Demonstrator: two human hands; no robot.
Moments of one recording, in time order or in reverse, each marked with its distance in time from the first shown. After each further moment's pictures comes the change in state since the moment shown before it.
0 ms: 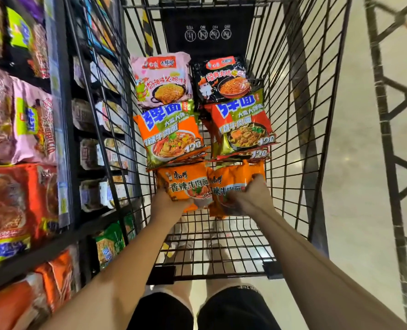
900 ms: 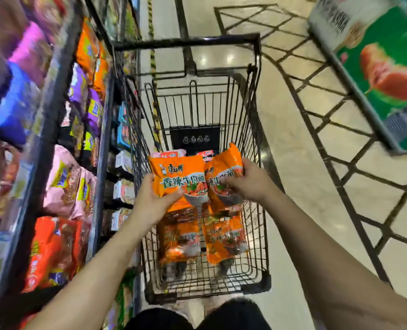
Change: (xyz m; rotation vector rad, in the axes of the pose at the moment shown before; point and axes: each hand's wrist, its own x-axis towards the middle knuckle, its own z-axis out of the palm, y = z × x) left_hand -0.163 0.167 -0.159 -0.270 -0.022 0.538; right_hand -0.157 -0.115 -0.203 0.144 0.118 -0.516
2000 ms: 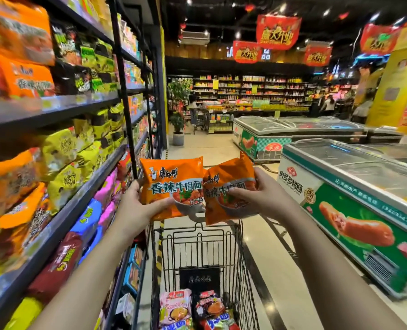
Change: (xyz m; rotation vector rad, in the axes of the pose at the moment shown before) left_hand -0.149 0.314 -0.169 -0.178 0.163 0.696; right_hand -0.217 -0.276 -0.203 0.039 0.356 -0.654
